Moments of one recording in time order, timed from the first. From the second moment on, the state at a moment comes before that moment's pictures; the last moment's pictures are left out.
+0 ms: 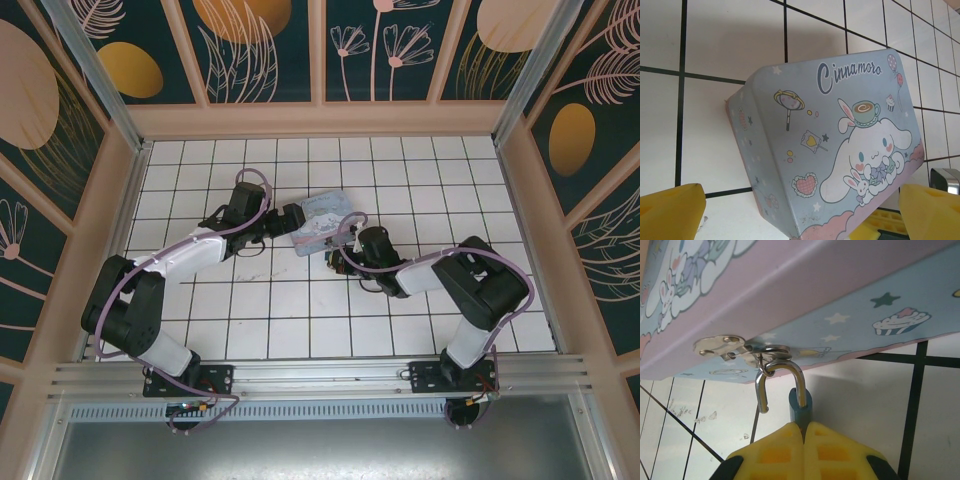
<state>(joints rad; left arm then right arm) -0.46 1.56 0.92 -0.12 0.20 -0.72 0.66 1.72 0.57 0.53 -0.24 0.75</state>
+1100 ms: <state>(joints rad) -0.58 1.69 1.04 -0.27 -0.15 -0.58 0.67 1.81 0.45 0.93 -0.20 1.17</state>
